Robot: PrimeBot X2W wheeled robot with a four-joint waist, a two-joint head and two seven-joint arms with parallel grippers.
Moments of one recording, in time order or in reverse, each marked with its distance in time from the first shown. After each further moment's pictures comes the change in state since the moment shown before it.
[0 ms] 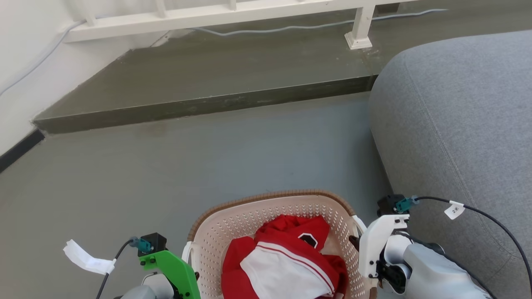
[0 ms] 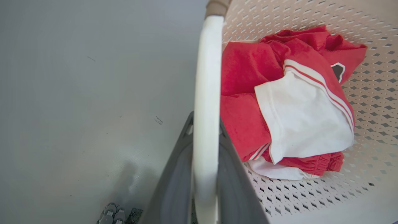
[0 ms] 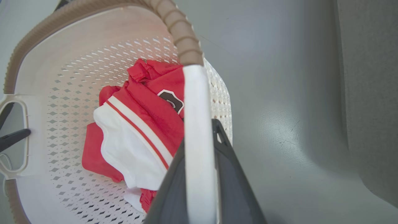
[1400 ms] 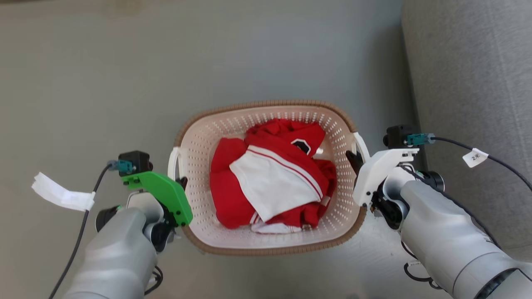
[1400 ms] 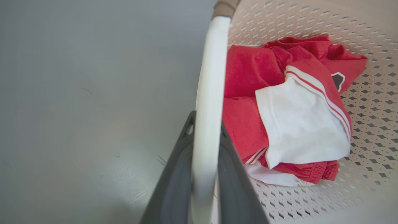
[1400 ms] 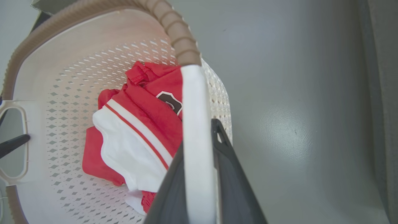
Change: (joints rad) left arm -0.271 0.001 0.012 0.033 0.013 0.001 -0.142; right arm -0.223 0.005 -0.023 0.020 0.011 0.001 -0.192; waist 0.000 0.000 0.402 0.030
